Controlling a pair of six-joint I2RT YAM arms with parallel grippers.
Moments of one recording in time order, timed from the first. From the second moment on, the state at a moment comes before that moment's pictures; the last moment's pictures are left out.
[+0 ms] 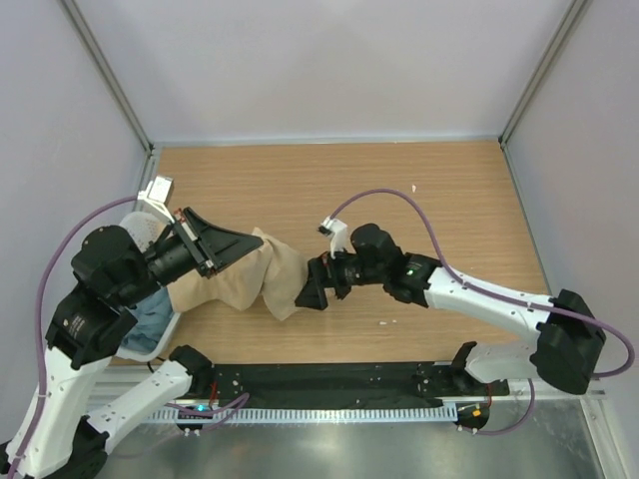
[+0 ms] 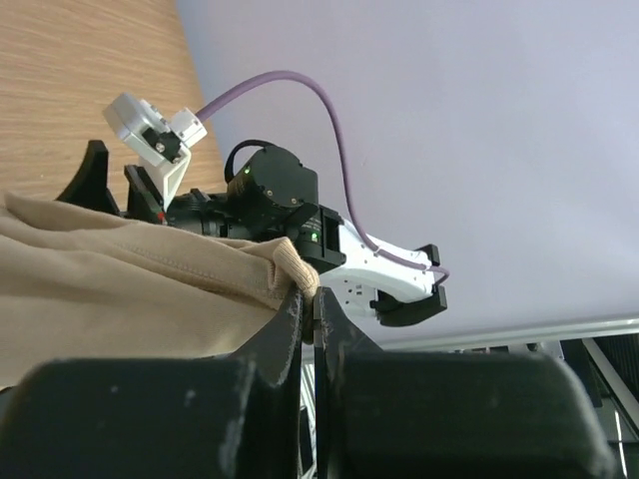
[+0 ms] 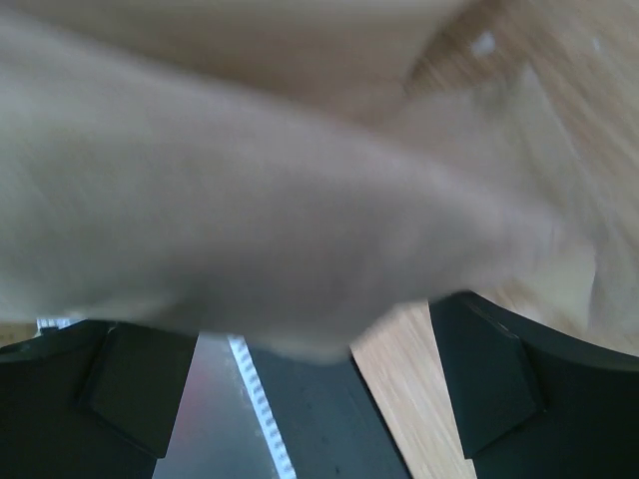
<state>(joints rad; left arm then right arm) -0.58 0.72 1.30 -0.66 0.31 -1.14 0.89 1.25 0.84 -0.11 -0.40 0.49</state>
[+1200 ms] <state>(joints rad) -0.58 1.02 1.63 -0.99 0.18 -0.87 1.04 1.45 1.70 -0.67 -0.10 0.49</state>
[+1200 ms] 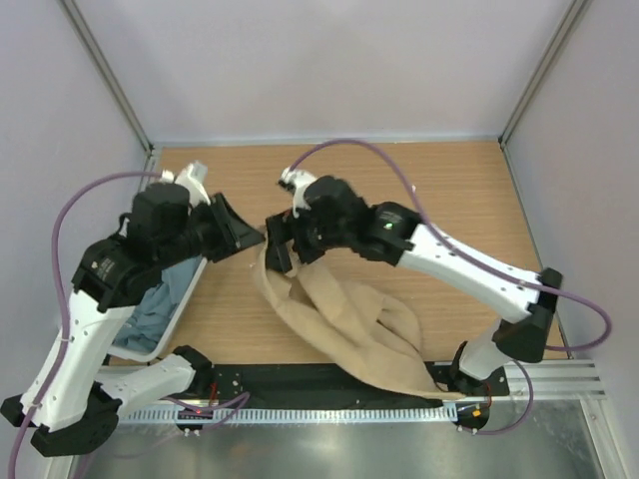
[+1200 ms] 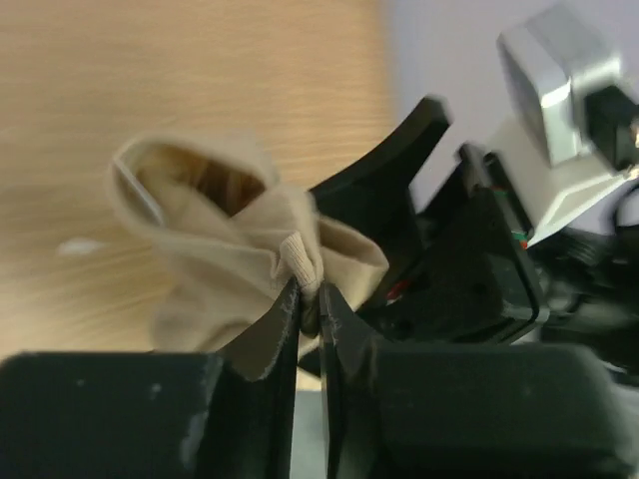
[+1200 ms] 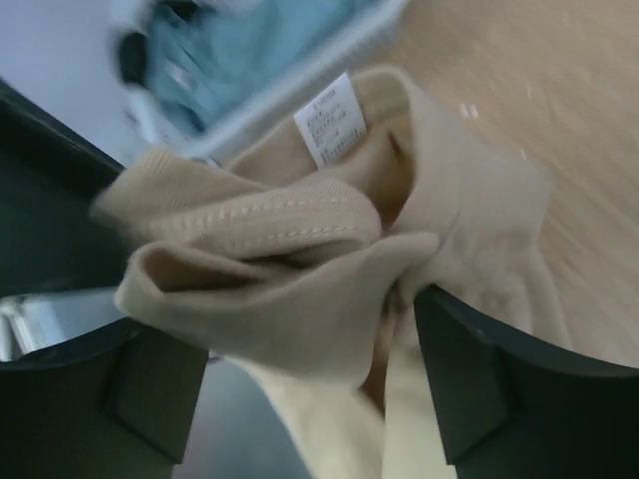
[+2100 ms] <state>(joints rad) -0.63 1.32 0.94 -0.85 -0.02 -0.69 0.72 1.41 0.77 -0.55 -0.15 0.75</state>
